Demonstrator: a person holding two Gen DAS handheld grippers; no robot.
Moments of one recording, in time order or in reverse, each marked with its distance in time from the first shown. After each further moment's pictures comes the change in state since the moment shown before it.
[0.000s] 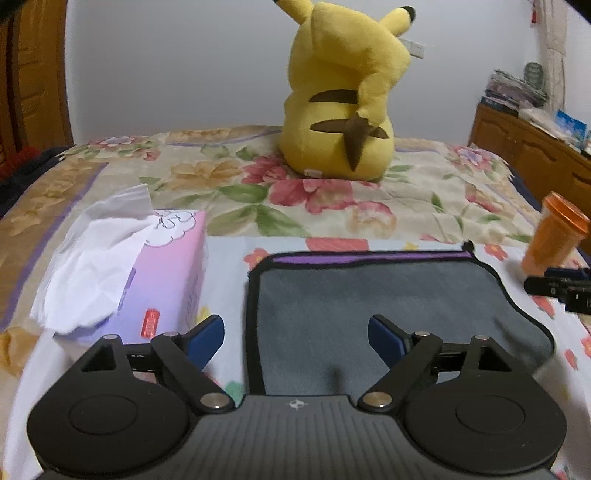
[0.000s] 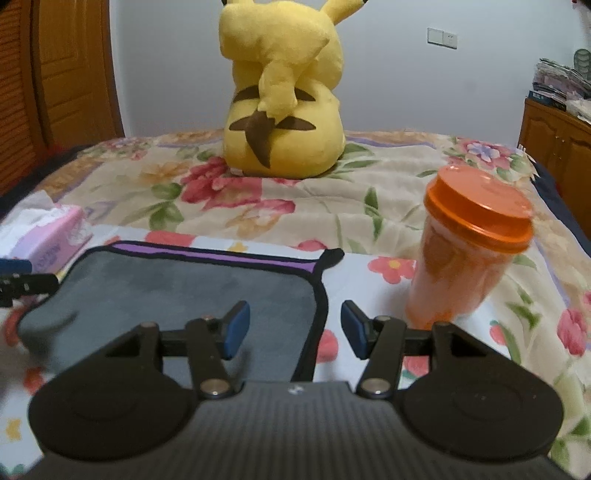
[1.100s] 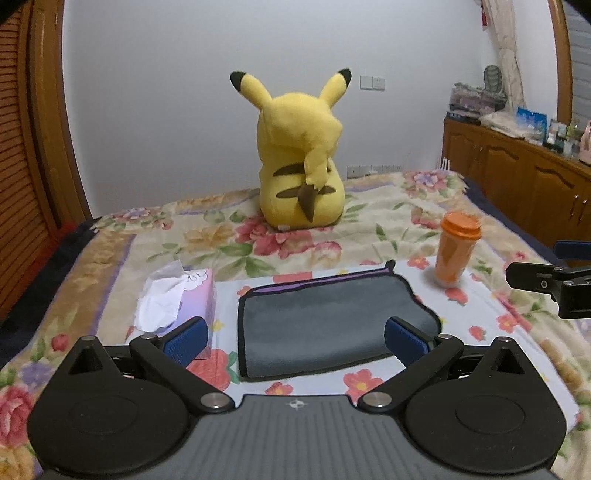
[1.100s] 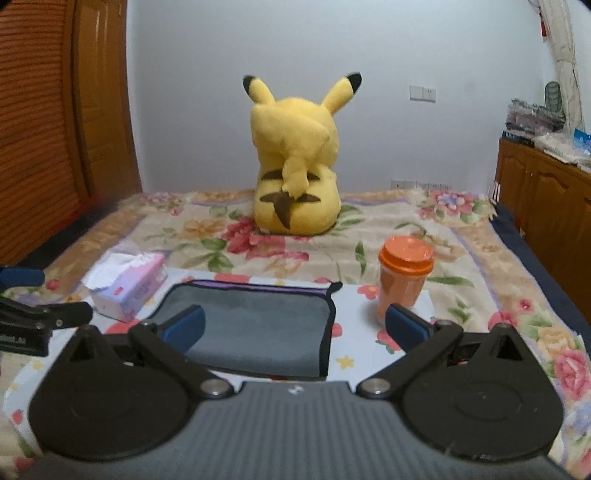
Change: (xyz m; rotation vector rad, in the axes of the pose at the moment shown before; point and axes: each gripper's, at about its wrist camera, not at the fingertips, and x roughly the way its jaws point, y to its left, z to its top) left arm -0.201 -0.079 -0.010 0.122 -0.128 0.051; right arm -0.190 0.038 -0.007 0.020 -0.159 -0.011
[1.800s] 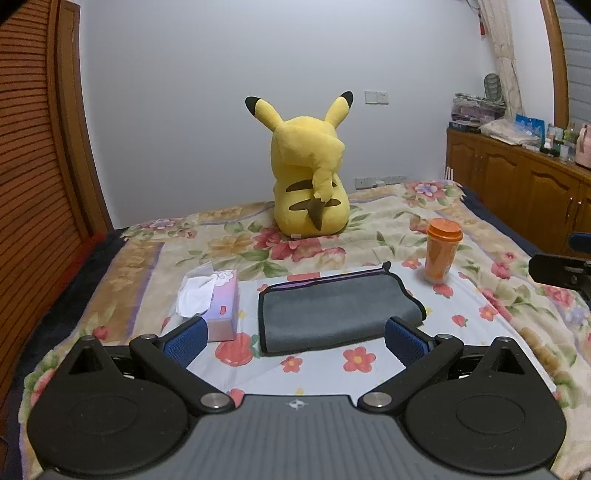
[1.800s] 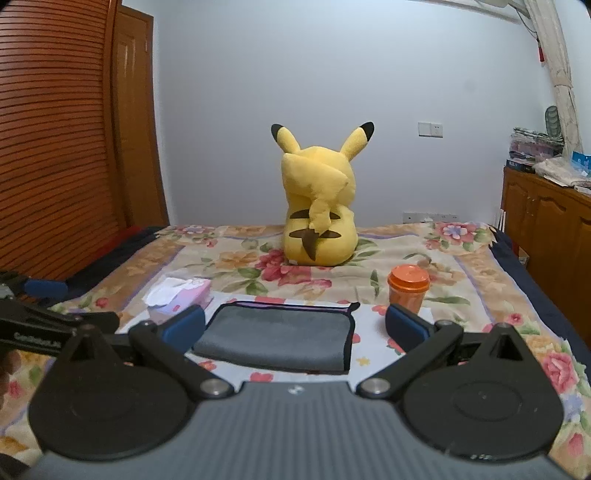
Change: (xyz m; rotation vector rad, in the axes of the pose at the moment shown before) left arm -0.094 -0.012 -0.017 0.015 -0.031 0.051; right arm -0.098 0.018 -0.008 0.001 -0.107 0.059
